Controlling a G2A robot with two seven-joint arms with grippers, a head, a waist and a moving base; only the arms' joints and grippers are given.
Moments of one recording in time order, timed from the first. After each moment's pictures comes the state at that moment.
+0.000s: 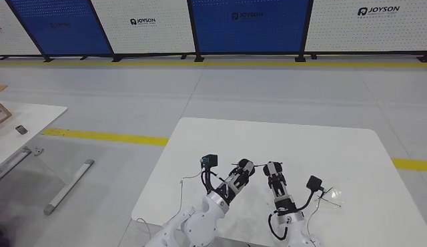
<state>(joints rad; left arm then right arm) 1.51 -1.24 -1.01 -1.79 0.33 0.01 0.07 -1.52 -1.44 1.07 -1.52 -0.35 -0.34 -0.21</state>
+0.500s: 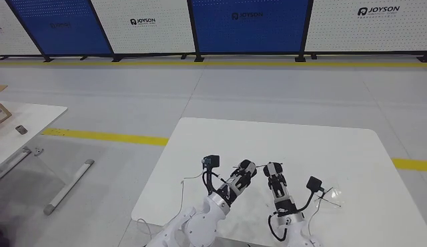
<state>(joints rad) 1.52 -1.24 -1.01 -1.80 0.35 0.01 0.06 -1.53 -1.44 1.07 -1.53 -0.39 -0.32 -0.23</state>
